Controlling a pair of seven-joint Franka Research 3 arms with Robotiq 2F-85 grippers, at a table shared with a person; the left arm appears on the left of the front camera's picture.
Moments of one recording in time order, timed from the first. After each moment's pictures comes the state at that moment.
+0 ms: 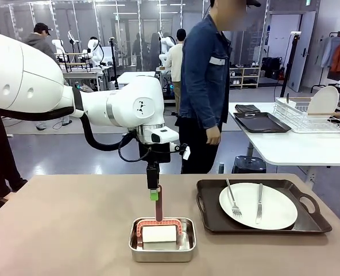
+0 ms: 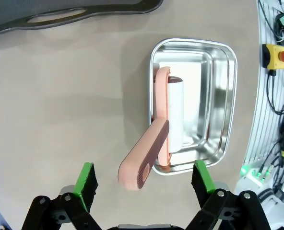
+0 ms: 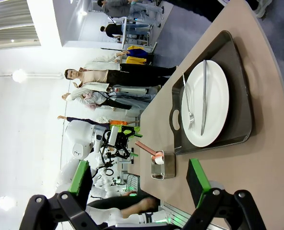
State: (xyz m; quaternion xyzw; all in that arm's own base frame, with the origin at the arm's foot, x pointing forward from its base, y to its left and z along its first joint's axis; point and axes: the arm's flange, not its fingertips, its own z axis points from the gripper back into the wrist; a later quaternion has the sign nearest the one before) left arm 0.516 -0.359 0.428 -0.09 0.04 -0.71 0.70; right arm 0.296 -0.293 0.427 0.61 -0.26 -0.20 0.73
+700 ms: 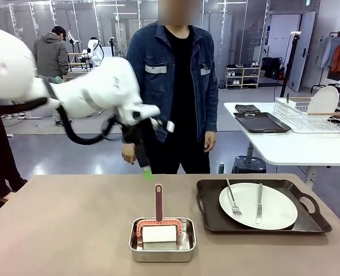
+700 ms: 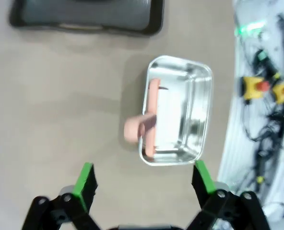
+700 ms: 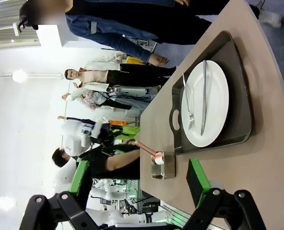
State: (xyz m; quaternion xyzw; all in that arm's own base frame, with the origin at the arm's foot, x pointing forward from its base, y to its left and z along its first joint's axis) left arm 0.532 -0.296 0.485 -0.19 -0.02 -0.64 0.75; right arm 0.296 -0.294 0.427 0.61 -0.26 -0.20 0.73
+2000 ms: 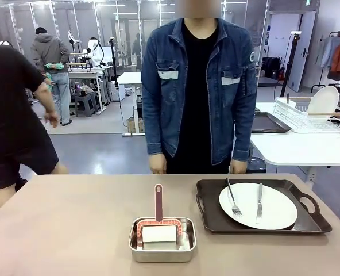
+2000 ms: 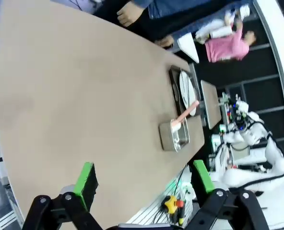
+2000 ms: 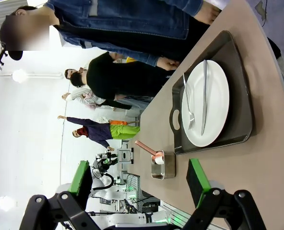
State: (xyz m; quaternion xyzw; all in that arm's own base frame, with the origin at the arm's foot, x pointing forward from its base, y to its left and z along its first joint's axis) left arm 0.361 0.278 0.421 -0.48 -0.24 0.01 0.84; right arm 0.296 -0.294 0.428 0.60 -0.26 -0.20 0.73
